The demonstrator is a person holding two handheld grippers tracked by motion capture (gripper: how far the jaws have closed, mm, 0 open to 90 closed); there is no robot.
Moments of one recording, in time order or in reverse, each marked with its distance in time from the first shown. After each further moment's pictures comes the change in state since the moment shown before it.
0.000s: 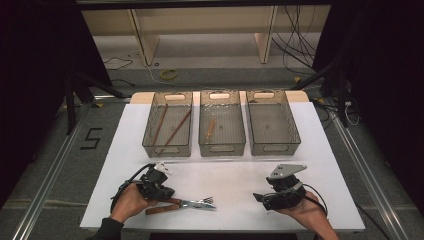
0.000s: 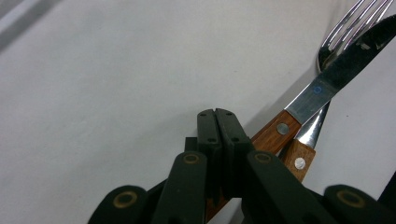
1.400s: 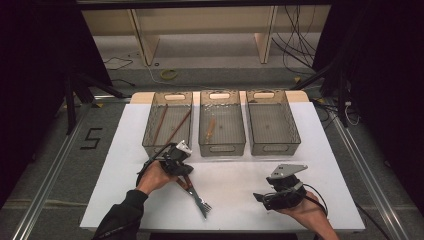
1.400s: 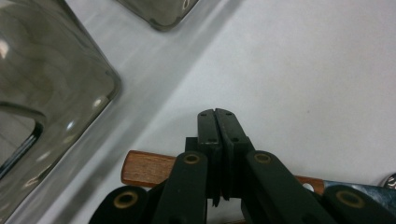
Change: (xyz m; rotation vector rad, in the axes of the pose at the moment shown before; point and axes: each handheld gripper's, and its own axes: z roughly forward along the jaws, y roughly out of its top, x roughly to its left) left arm 0.022 0.072 0.036 -0.078 0.023 0.085; right arm -0.001 -0.001 0.000 -0.006 0.006 0.013
